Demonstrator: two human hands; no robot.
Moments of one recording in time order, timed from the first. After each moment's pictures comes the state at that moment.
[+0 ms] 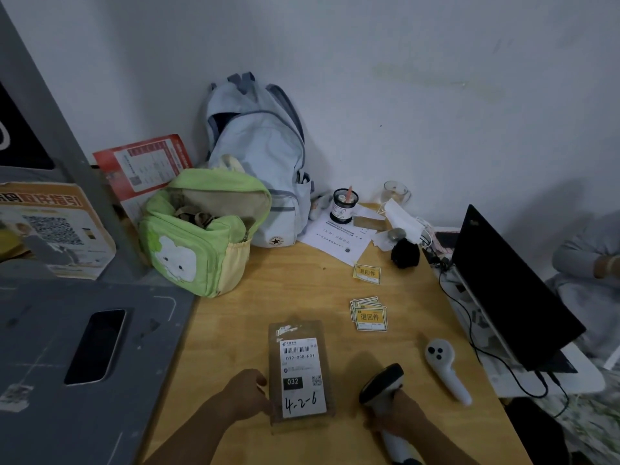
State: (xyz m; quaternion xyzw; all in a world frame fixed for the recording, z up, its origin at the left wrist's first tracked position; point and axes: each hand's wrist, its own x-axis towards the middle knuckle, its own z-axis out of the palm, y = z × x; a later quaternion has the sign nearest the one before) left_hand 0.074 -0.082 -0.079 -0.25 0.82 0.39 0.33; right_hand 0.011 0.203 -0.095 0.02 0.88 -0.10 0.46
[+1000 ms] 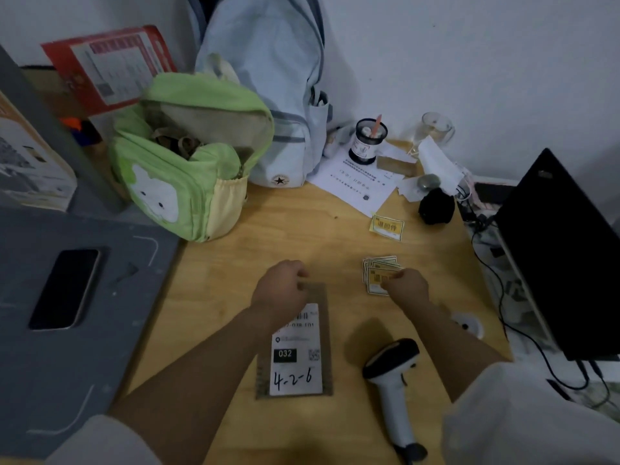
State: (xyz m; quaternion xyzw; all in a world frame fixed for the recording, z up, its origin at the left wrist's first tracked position) left_hand -0.026 -0.042 -0.062 -0.15 0.91 0.37 0.08; right_hand -0.137 0.178 -0.118 0.15 0.93 -0.30 0.16
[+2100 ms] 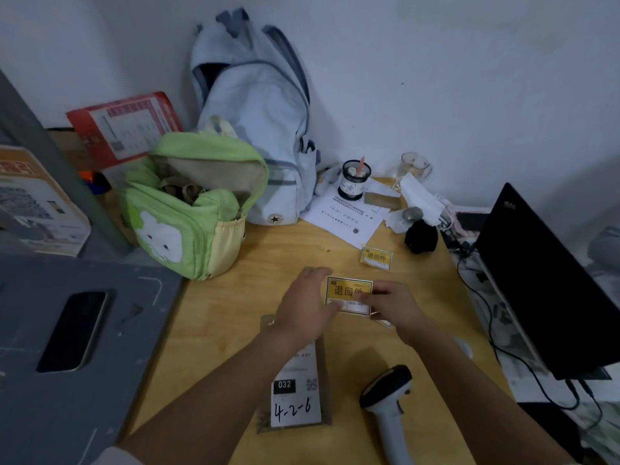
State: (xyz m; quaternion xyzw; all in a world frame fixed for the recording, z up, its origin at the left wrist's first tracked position) left_hand -0.039 -0.008 -0.014 -0.10 0.89 0.44 0.03; right_hand -0.106 0.158 -0.032 0.04 0.79 -0.56 0.24
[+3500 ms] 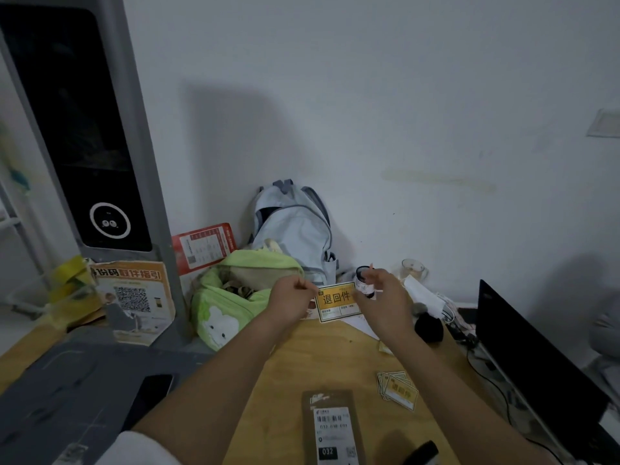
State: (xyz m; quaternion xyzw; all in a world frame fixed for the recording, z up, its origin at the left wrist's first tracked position) left_hand 0.006 -0.094 0.164 -0.18 0.74 0.65 -0.08; right_hand -0.036 0.067 0.150 -0.12 0.85 -0.50 -0.13
